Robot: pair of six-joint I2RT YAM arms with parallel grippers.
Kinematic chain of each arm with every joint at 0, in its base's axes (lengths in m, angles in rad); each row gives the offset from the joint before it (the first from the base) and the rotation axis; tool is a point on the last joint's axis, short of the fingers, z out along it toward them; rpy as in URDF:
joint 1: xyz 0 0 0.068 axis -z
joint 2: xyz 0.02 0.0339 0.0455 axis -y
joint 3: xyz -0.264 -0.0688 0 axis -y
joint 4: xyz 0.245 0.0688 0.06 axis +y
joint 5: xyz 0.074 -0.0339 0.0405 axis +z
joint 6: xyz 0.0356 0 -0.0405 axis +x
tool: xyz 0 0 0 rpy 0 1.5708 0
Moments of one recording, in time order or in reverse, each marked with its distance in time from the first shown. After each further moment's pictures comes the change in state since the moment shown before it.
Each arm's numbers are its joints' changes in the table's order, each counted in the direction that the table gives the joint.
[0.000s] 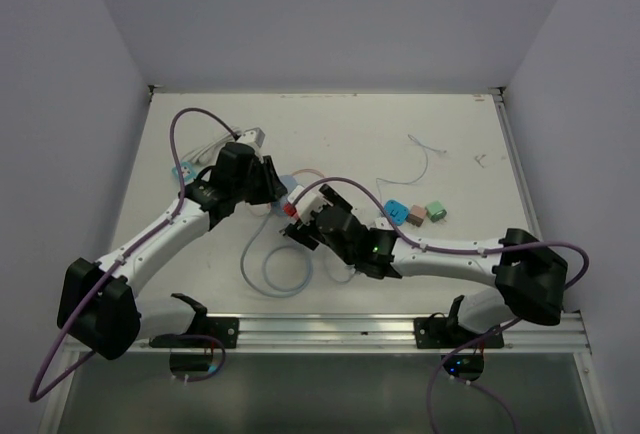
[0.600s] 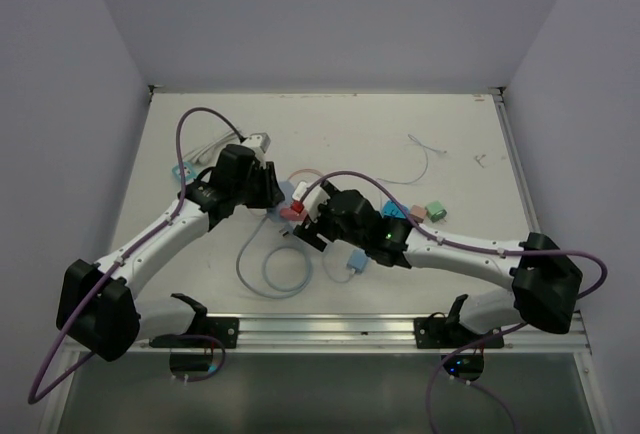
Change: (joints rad) left arm -0.001 0.008 0.000 0.055 -0.013 0.126; right arm 0.110 0.083 0.010 0.133 0.309 -0.038
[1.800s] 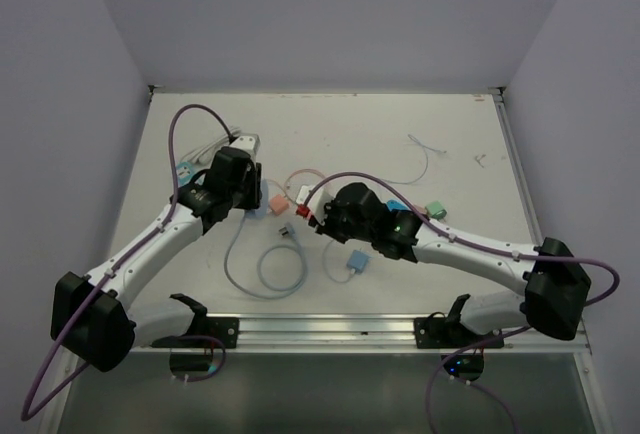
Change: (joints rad) left arm -0.002 0.059 0.006 0.096 0.232 0.150; right arm 0.044 0.043 0.055 0.213 0.174 -0.084
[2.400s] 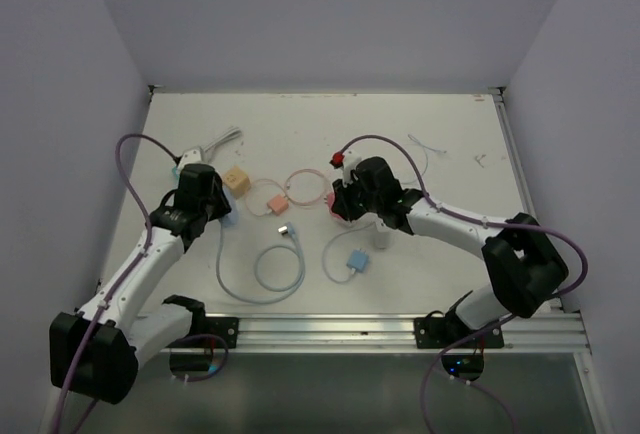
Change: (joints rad) left arm -0.179 0.153 -0.161 -0.021 0.107 -0.214; right arm 0.291 -0.158 -0.036 -0.112 0.117 0.410
